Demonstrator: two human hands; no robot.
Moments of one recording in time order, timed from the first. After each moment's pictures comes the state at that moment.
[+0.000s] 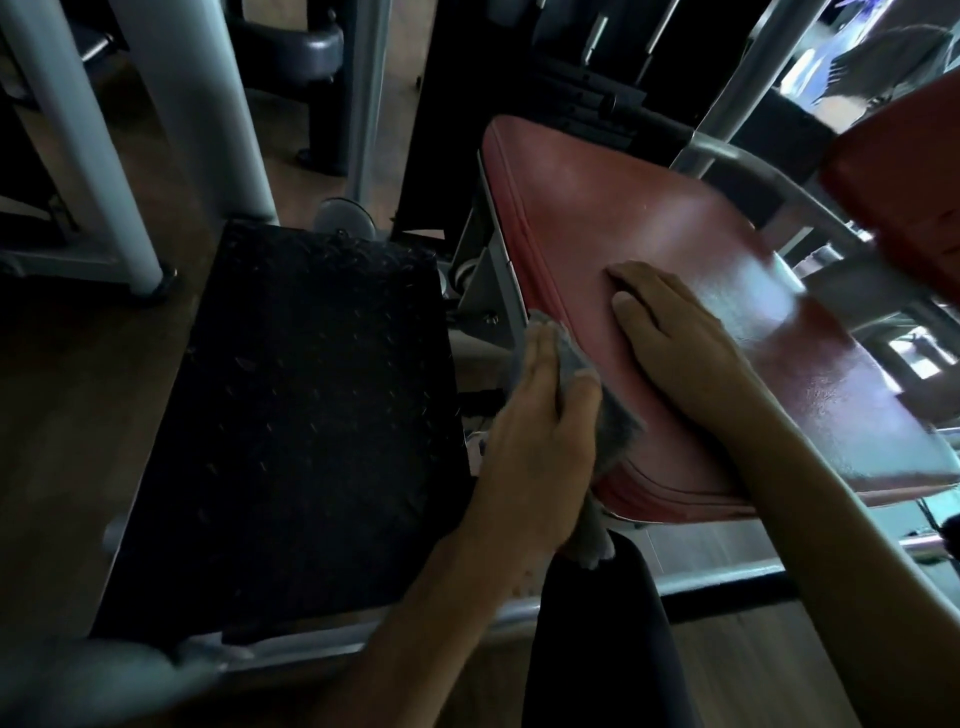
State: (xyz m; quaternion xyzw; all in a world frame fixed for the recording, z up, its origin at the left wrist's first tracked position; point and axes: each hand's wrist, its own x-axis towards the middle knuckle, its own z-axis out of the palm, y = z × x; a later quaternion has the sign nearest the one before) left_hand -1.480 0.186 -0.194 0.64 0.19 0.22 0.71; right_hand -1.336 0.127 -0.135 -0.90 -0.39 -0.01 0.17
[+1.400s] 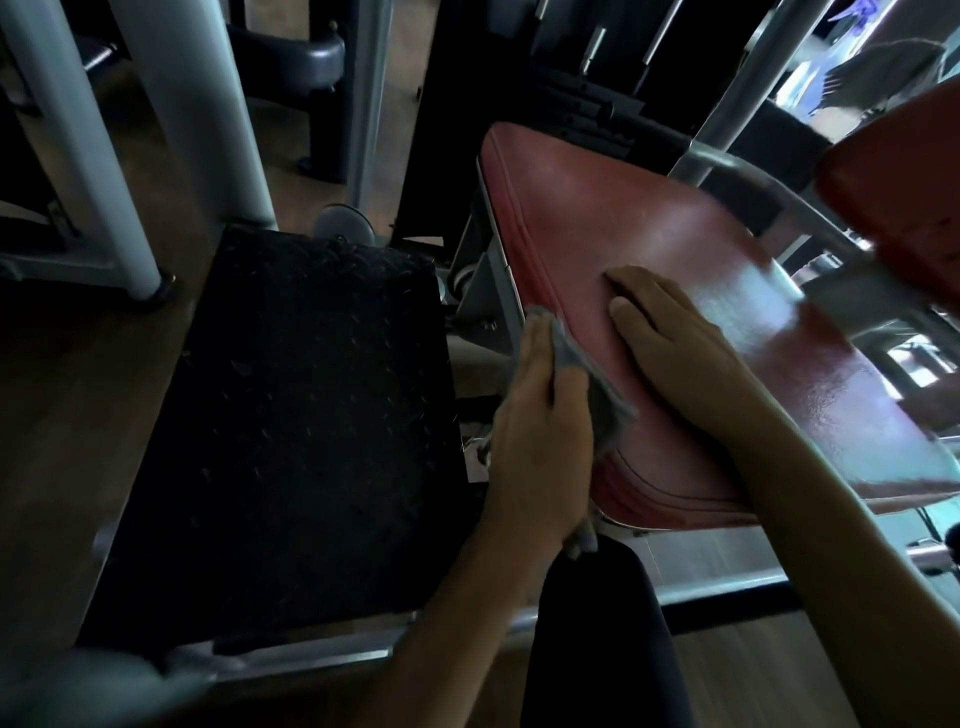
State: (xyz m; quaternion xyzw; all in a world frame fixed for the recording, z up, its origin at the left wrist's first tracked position) left_hand -1.467 0.182 -0.189 0.59 0.23 0.28 0.72; right_hand -1.340 0.127 -0.132 -0.91 -0.38 0.02 0.16
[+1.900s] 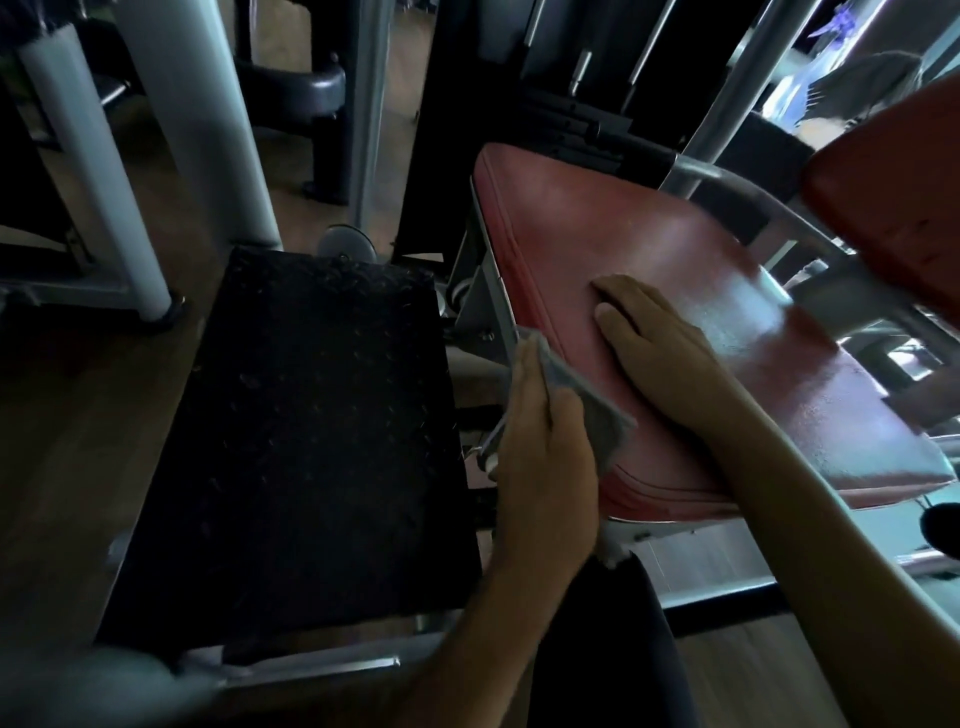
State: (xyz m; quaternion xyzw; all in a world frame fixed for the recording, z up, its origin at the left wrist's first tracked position) left_hand -1.474 0.161 -0.192 0.56 0.24 0.30 0.73; right_hand -1.343 0.126 -0.131 -0.91 -0.38 0.02 0.16
